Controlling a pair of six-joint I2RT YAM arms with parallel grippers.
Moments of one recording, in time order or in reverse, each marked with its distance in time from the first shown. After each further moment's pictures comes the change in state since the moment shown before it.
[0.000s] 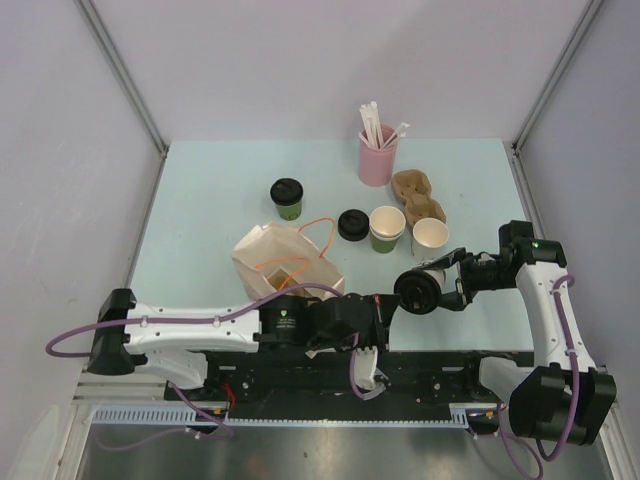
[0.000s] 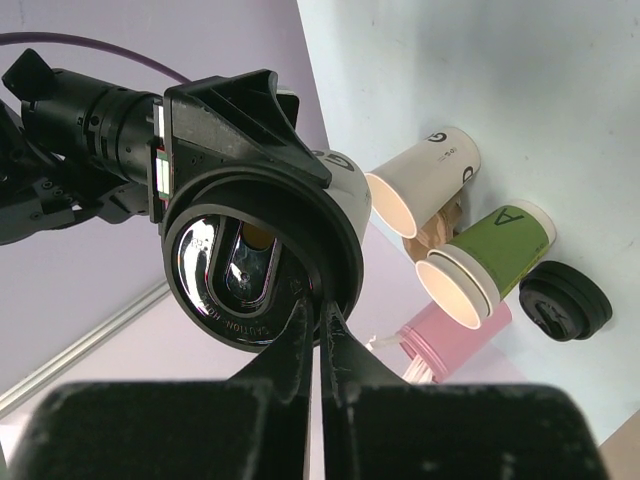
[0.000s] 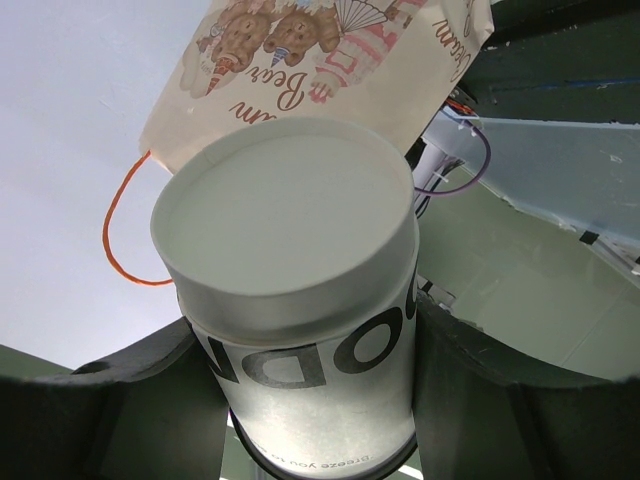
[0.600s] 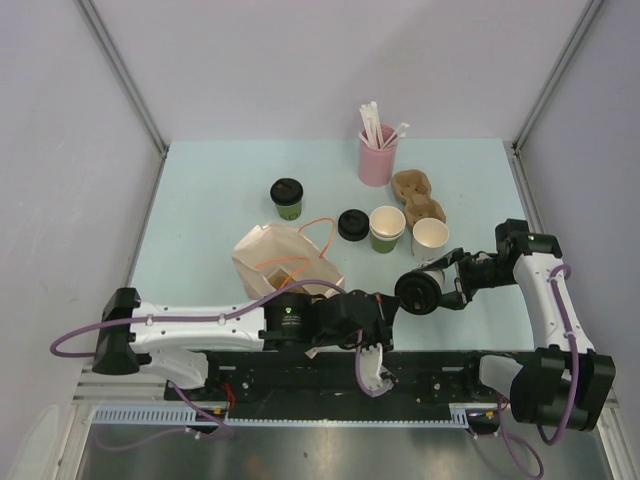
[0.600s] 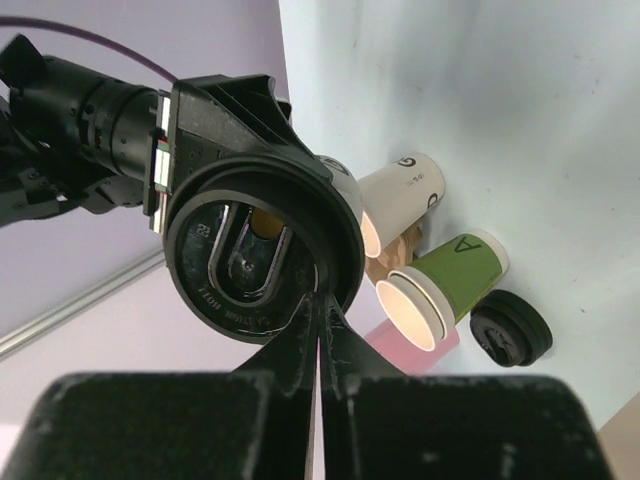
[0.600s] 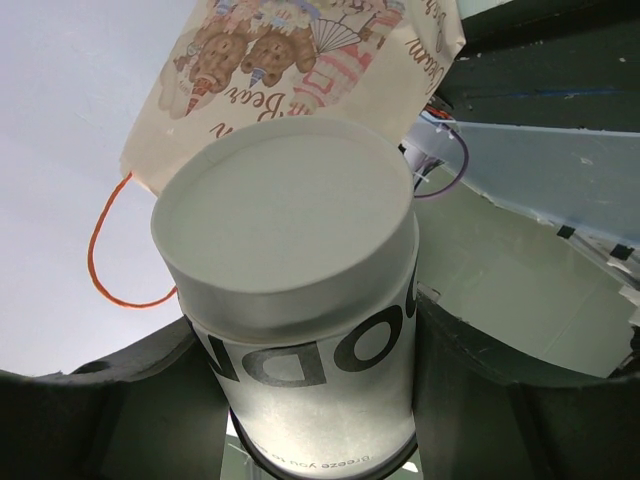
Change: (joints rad) left arm 0.008 0.025 0.026 -0.021 0.051 -0.139; right arm 0.000 0.062 0.001 -0.008 0.026 -0.058
